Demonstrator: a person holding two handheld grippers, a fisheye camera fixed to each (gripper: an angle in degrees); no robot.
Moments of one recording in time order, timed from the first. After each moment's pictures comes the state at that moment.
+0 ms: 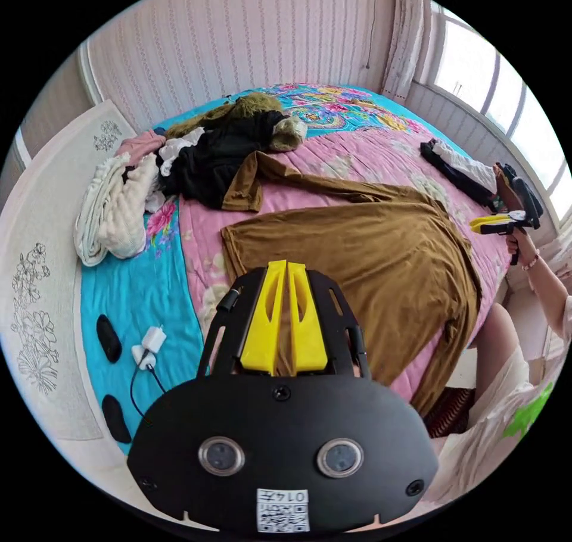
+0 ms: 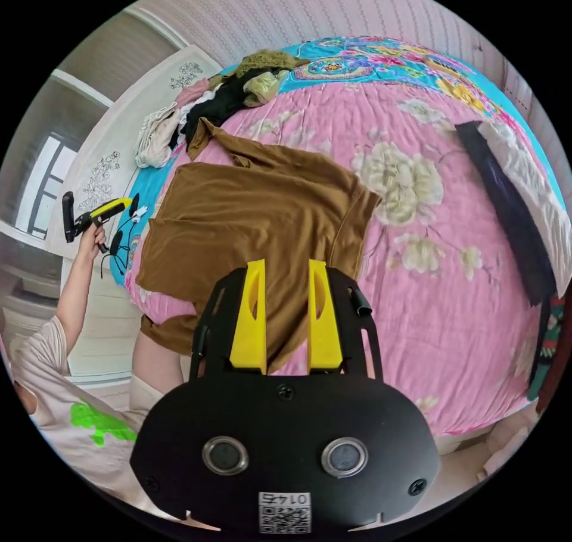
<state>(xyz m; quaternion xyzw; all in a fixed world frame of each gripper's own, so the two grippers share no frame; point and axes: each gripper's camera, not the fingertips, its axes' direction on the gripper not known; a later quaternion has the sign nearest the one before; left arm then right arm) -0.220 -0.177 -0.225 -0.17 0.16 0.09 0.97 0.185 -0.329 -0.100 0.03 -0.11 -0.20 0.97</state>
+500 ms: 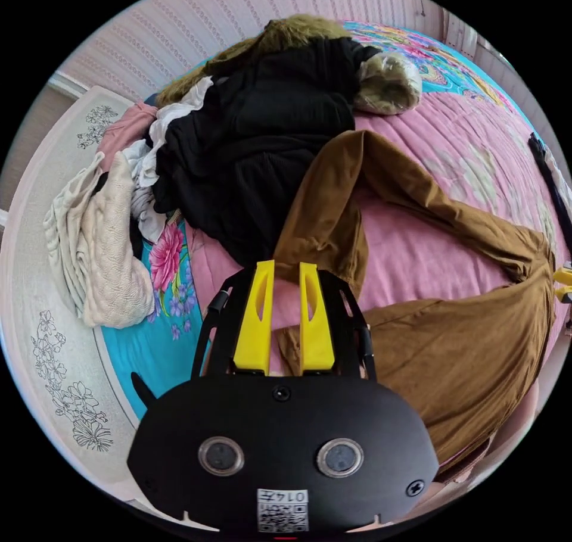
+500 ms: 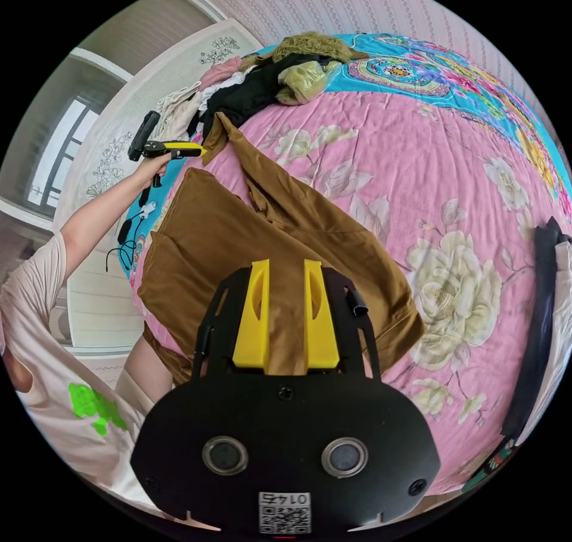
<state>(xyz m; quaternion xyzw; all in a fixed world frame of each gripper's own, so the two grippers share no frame) -0.180 -0.313 -0.012 -0.32 0.05 0.12 0.94 0.110 -0.483 -0.100 -0.03 -0.16 -0.27 0.95</state>
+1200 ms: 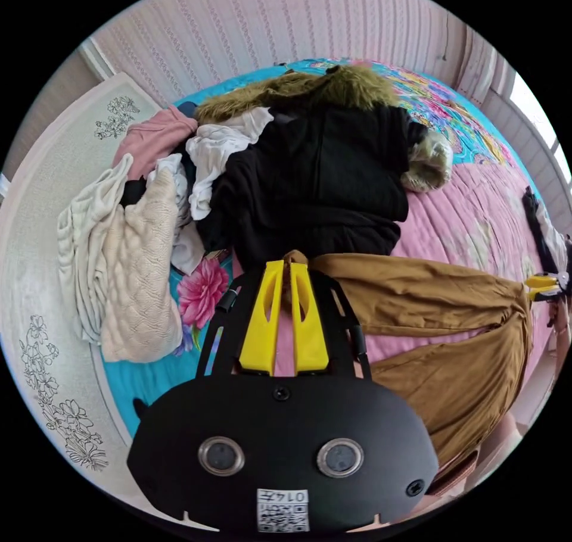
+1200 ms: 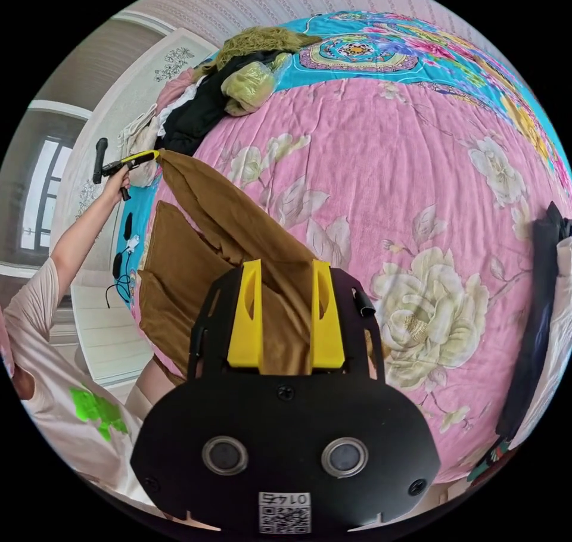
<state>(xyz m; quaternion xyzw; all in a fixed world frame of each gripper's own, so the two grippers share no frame) -0.265 -0.386 -0.001 -0.25 0.09 0.05 0.96 0.094 -0.604 -0.111 -0.05 -0.11 -0.21 0.97</state>
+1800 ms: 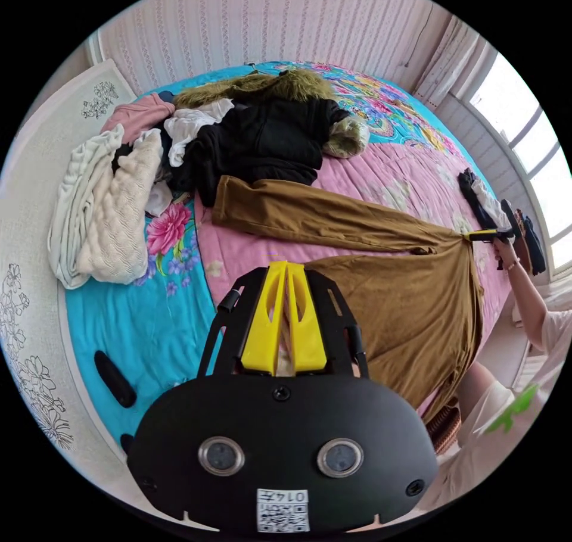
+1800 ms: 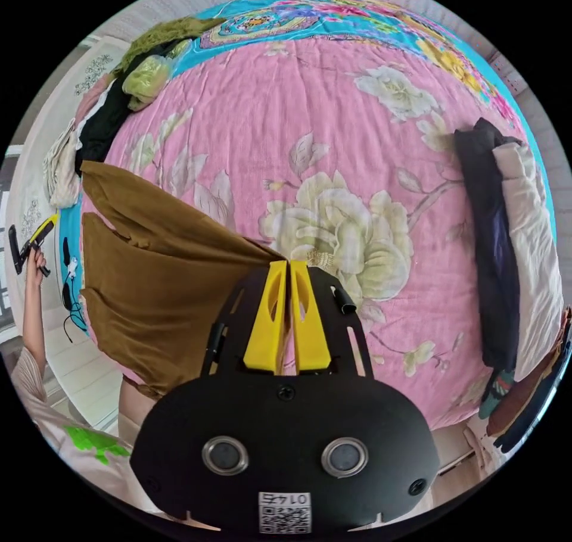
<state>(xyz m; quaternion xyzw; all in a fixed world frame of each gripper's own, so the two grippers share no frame) -0.329 -0.282 -0.084 -0.25 0.21 0.03 0.95 0.146 -0.590 -0.089 -0.05 0.00 -0.09 0.99</state>
